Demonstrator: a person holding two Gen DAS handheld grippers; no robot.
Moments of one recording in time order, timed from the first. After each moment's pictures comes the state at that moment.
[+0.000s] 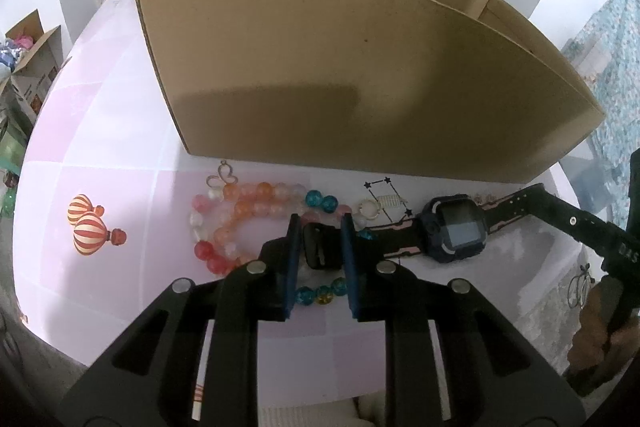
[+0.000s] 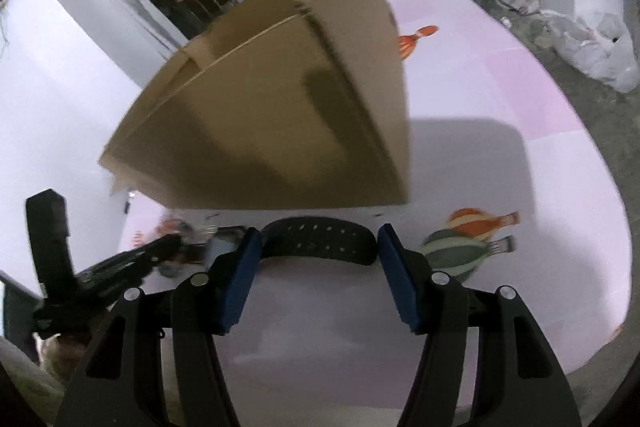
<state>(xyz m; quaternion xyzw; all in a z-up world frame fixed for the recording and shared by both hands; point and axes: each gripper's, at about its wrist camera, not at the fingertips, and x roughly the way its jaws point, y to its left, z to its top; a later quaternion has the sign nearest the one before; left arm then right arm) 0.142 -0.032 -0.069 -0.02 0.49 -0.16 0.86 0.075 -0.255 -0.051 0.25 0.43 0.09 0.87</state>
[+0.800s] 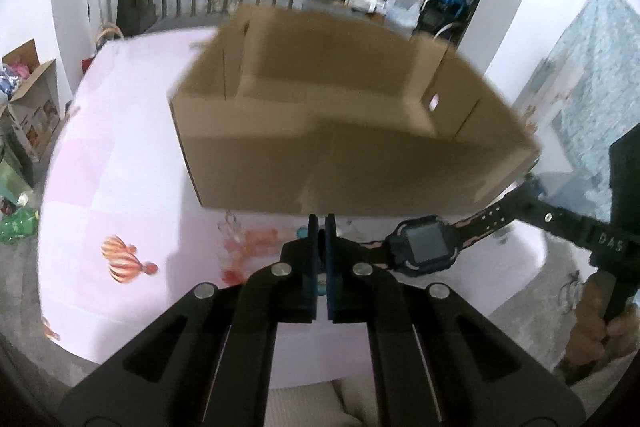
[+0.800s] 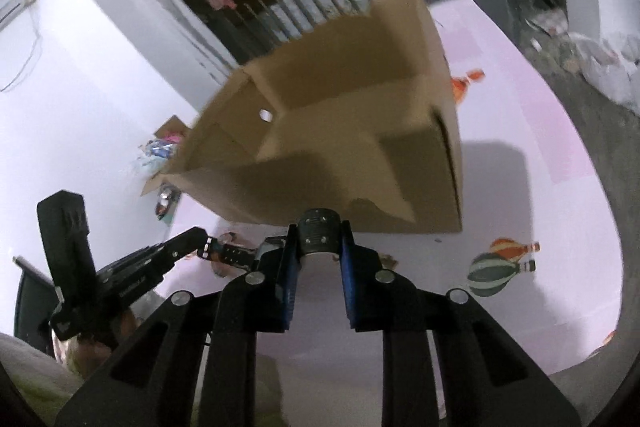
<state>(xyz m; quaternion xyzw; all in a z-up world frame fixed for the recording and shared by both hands) 0.113 -0.010 0.005 -0.04 0.41 -0.20 0.89 0.055 -0.244 0.021 0.23 0.38 0.14 0.88</state>
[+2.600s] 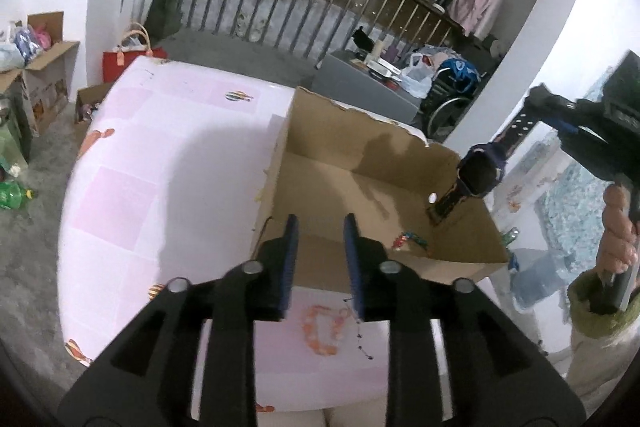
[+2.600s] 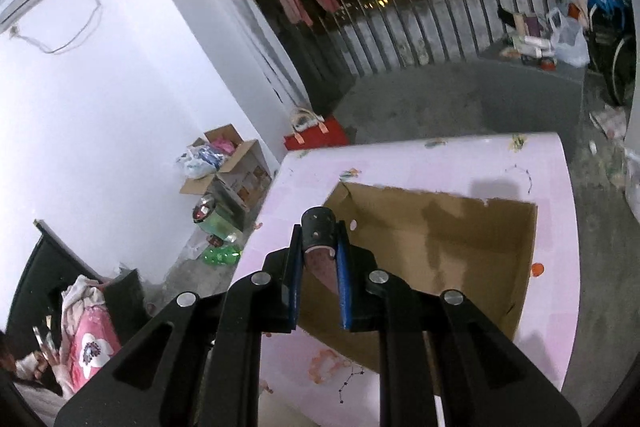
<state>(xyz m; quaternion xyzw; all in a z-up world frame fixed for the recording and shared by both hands) 0.125 0.058 0.058 -0.14 0.36 -0.17 0.91 0.175 -0.214 0.175 0.17 0.36 0.22 0.89</state>
